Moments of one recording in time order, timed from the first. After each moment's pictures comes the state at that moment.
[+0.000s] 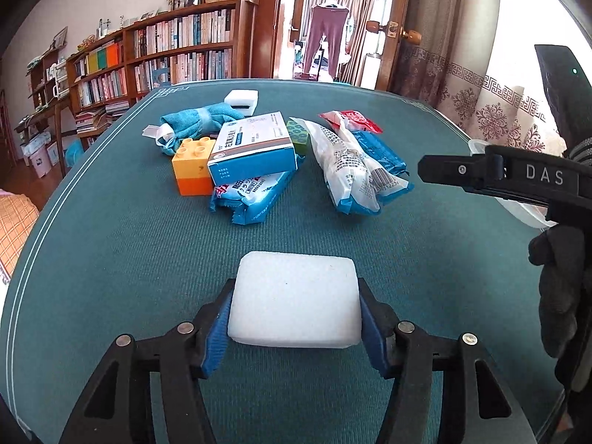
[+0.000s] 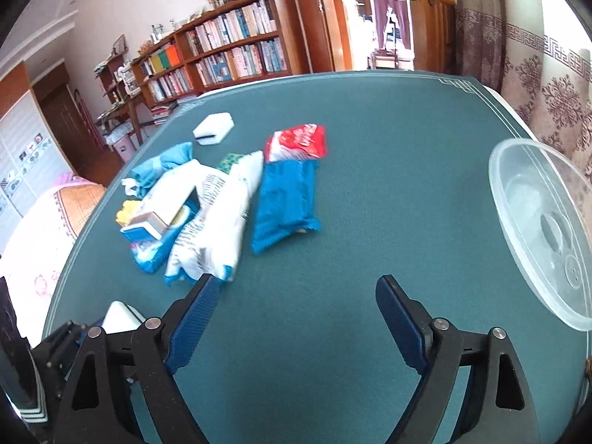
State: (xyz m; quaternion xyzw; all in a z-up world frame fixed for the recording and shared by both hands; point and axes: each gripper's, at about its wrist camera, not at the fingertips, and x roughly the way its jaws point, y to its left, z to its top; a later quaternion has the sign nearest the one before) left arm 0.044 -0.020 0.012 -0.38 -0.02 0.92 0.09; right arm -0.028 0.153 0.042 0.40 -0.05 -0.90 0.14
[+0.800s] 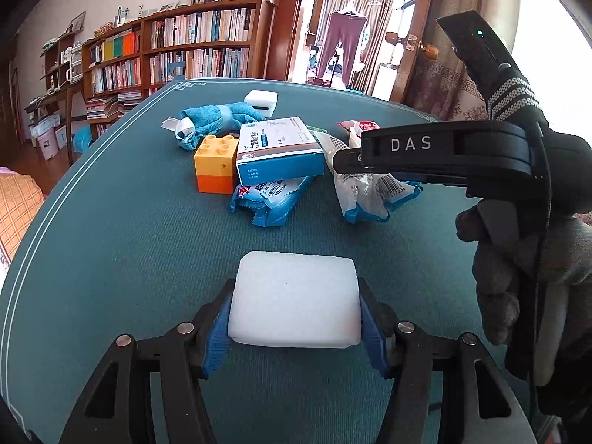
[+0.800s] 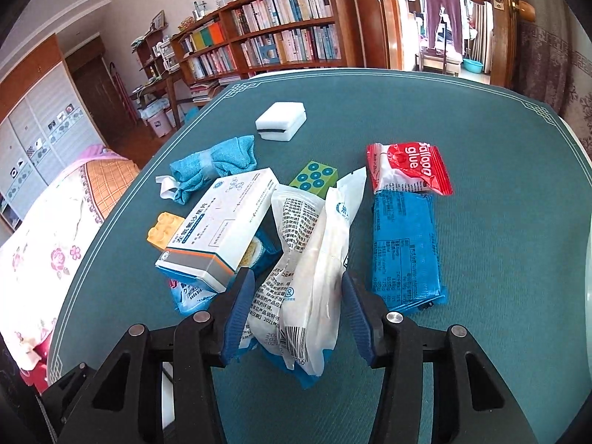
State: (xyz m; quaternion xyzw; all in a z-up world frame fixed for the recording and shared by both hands) left arm 0.043 -0.032 0.014 -0.38 -0.05 0.92 0.08; right arm -0.083 0.081 0.026 0.43 -0.02 -0.88 0.20
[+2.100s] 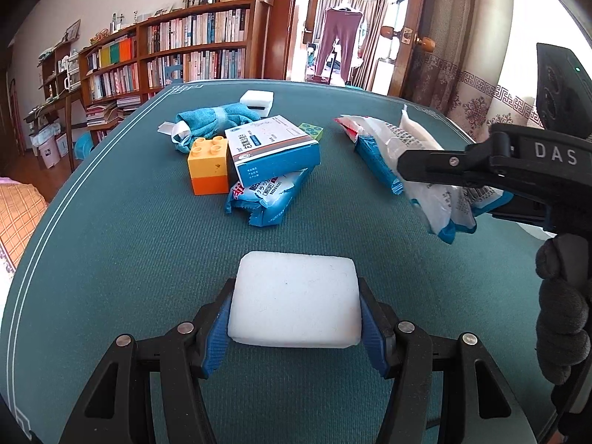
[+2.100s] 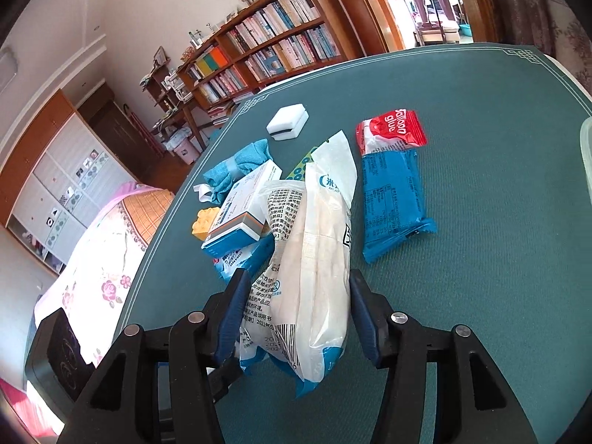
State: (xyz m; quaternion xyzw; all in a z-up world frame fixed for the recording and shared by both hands) left arm 0.046 -0.025 0.017 -0.39 -0.03 0.92 0.07; right arm -0.043 0.131 0.036 0.42 -0.14 -0.86 0.23
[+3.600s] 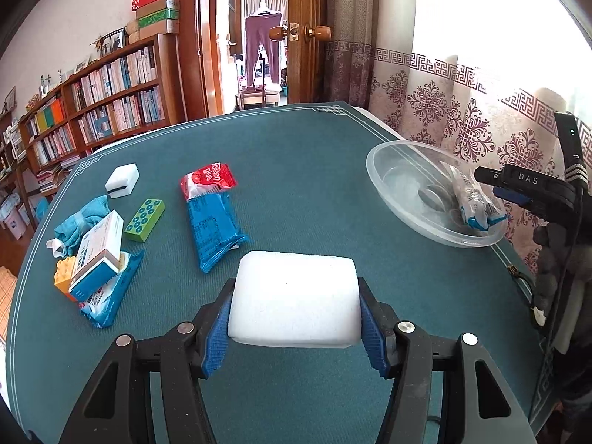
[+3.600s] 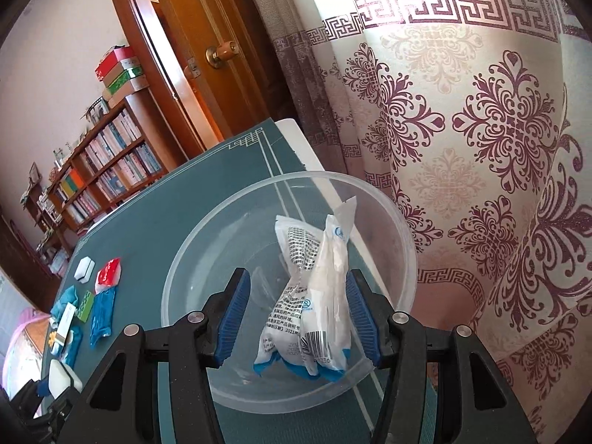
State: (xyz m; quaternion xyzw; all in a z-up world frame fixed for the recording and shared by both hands) left arm 0.018 0.138 0.065 -0.36 0.06 0.91 0.17; right arm -0.008 0.431 0.058 0.31 -0.20 -0.93 -0.08
